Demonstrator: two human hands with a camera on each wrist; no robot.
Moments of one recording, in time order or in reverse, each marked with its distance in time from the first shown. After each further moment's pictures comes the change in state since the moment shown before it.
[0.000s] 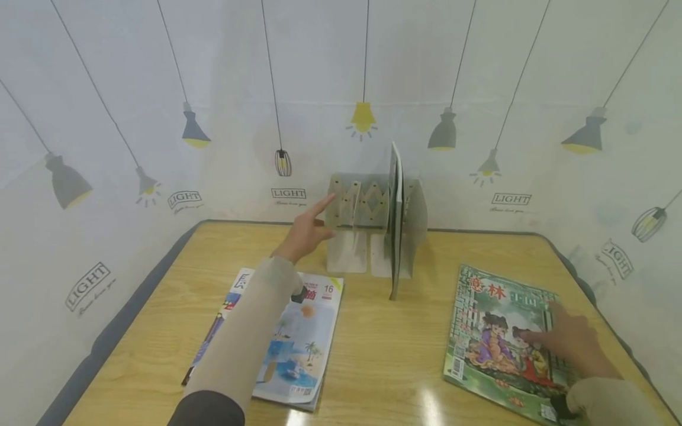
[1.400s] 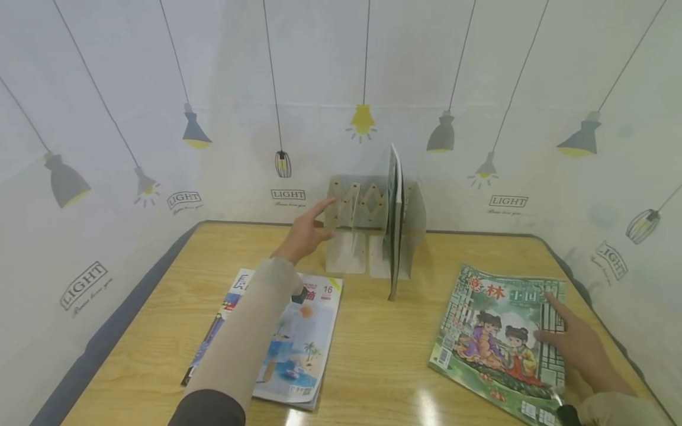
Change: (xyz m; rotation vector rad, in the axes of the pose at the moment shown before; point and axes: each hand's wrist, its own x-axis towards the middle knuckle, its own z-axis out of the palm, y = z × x) left_hand -0.001 0.001 0.001 0.010 0.006 -0.029; right_hand -0.013 0.010 -0.004 0.202 0.101 -0.081
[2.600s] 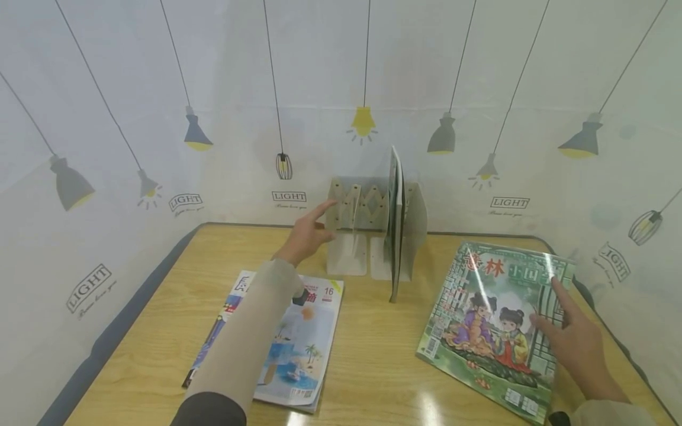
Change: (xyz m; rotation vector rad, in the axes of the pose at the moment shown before) left_hand 0.000 -0.001 0.000 -0.007 -0.003 0.012; right_hand -0.020 -0.044 0.009 0.023 0.393 -0.076
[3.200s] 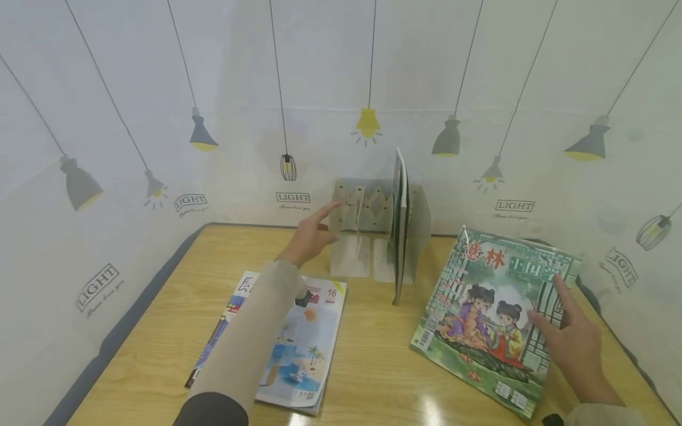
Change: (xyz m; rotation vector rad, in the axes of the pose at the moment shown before) left_hand 0.000 0.000 -0.001 0.014 0.015 0.020; right_hand -0.001 -0.025 0.004 0.067 0.084 -0.001
